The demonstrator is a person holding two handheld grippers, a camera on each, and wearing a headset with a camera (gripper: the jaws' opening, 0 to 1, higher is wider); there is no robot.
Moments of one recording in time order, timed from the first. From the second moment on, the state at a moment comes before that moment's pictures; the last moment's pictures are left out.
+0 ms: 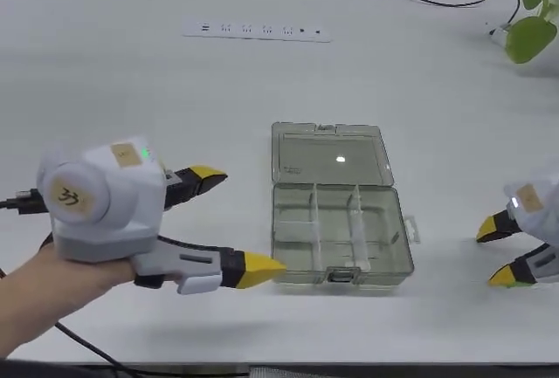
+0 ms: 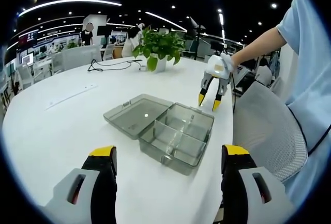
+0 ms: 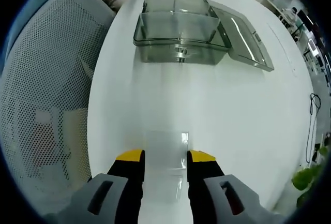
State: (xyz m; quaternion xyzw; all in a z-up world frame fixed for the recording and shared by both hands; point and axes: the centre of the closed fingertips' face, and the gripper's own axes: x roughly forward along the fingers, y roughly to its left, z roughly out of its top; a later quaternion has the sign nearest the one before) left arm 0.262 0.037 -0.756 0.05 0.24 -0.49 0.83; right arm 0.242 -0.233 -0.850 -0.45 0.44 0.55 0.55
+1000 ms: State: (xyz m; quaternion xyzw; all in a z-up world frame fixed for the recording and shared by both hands) left arm 0.267 0.018 -0.757 0.02 0.25 -0.49 0.83; right arm 0.267 -0.224 -0.825 -0.44 0.41 0.50 0.62
